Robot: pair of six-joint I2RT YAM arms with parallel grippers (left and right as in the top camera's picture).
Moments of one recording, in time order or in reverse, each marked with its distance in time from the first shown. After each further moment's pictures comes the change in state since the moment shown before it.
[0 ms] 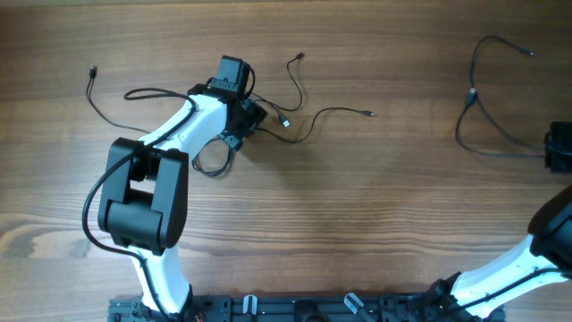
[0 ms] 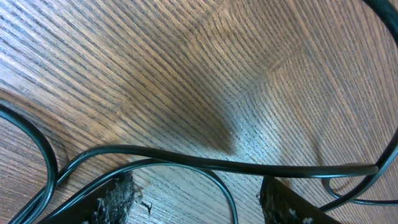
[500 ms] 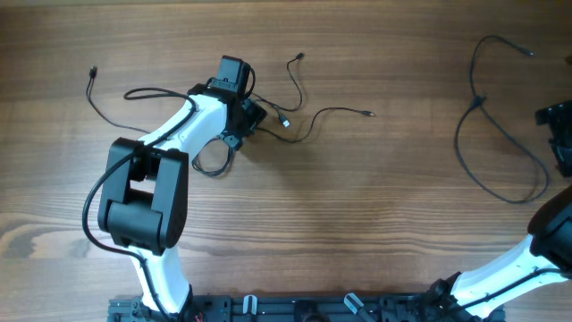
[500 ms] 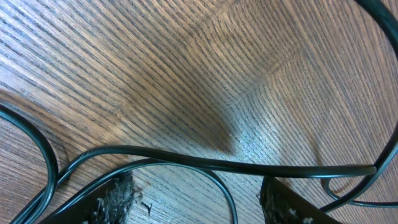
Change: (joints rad) left arm 0.000 0.000 0.000 0.003 -0.007 0.000; right arm -0.001 0.000 0.060 0.012 -0.147 -0.458
